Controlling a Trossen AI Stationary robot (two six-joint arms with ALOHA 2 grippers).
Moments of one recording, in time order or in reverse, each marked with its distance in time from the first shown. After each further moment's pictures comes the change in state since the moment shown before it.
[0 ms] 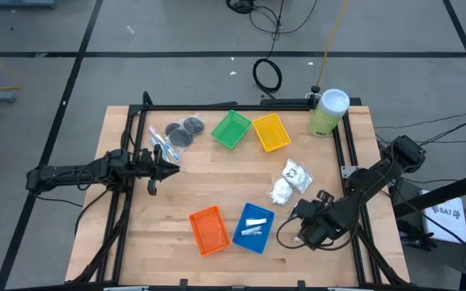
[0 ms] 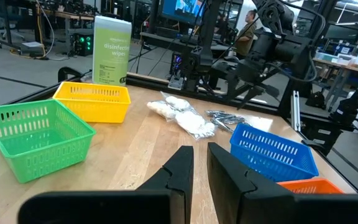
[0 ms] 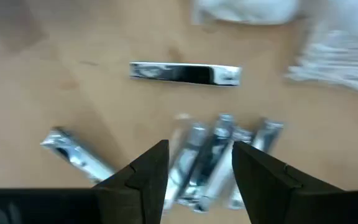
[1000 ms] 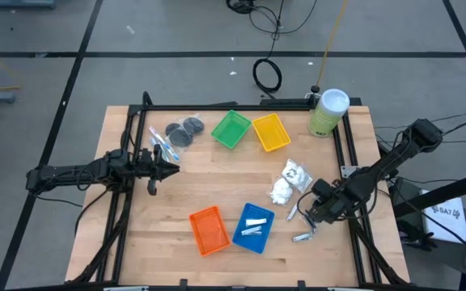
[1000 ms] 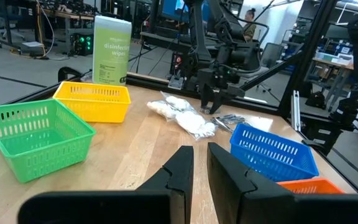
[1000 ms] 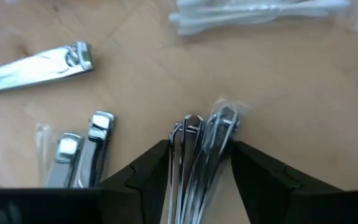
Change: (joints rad) left arm 0.000 0.000 0.000 0.000 0.000 0.000; right arm -0.062 -0.435 -0.589 0.399 -0.024 0.185
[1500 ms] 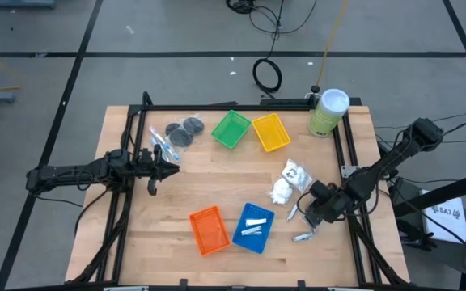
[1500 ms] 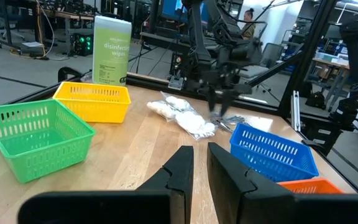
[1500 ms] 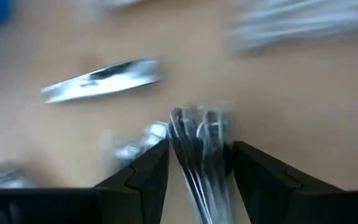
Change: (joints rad) left arm 0.000 0.000 0.000 0.000 0.000 0.000; right arm 0.003 -0.069 -0.014 0.168 -0.007 -0.045
